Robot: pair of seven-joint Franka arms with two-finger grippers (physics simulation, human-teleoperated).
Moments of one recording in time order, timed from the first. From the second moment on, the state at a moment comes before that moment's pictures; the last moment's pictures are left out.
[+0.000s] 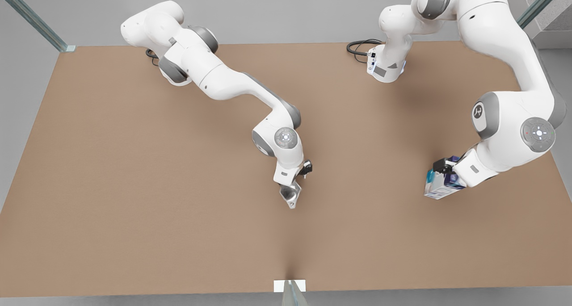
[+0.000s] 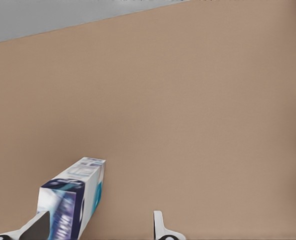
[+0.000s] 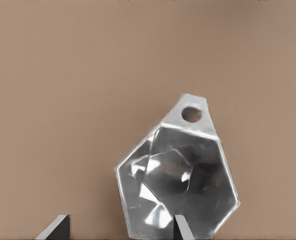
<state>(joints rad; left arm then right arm) -0.05 0.39 0.02 -1.33 0.00 1.67 0.29 0.63 1.02 0.22 -0.93 -0.20 2.09 0.43</state>
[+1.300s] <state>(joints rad) 0.03 0.44 0.13 -1.70 -0.02 1.95 0.54 0.12 0.35 -0.16 -1.41 0.04 1.73 -0.07</state>
